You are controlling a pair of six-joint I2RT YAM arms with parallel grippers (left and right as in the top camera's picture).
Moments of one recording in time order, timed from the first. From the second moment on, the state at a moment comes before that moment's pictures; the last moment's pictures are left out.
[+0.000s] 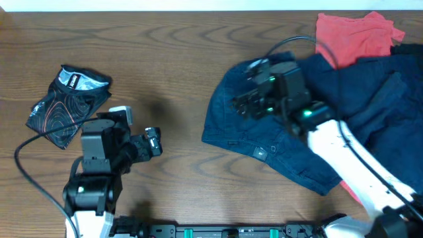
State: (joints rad) left arm 0.00 0.81 0.72 -0.73 0.21 -0.26; right arm 0.39 1.45 1.03 -0.35 -0.17 0.10
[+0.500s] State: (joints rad) left arm -0.17 1.32 0.72 -0.50 0.42 -0.53; right arm 0.05 1.28 1.03 -0.68 -0.08 0.14
